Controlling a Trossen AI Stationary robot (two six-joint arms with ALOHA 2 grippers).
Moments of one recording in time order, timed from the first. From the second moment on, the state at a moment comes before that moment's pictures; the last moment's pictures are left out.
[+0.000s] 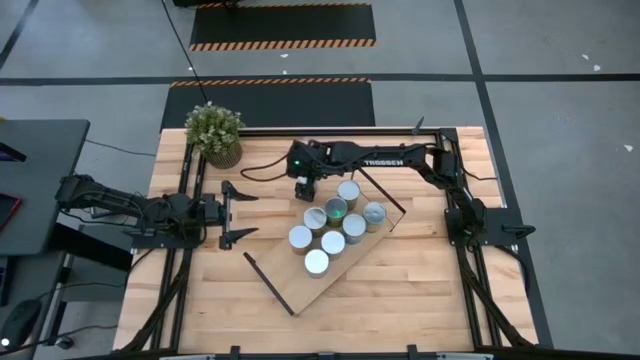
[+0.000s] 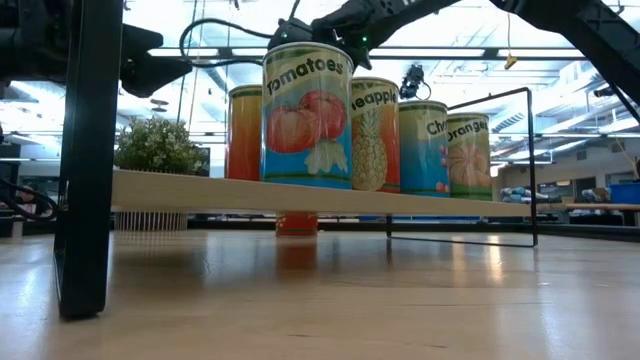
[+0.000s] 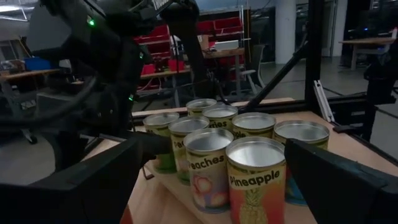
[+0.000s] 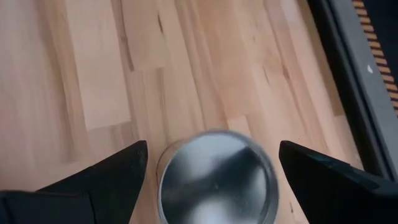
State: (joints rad) left arm -0.20 0.44 0.06 0.47 -0.26 0.12; right arm -0.22 2.16 1.86 -0.68 0.19 -0.07
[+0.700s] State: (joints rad) left arm -0.20 0.44 0.06 0.47 -0.27 0.12; right arm -0.25 2.17 1.86 -0.74 0.14 -0.03
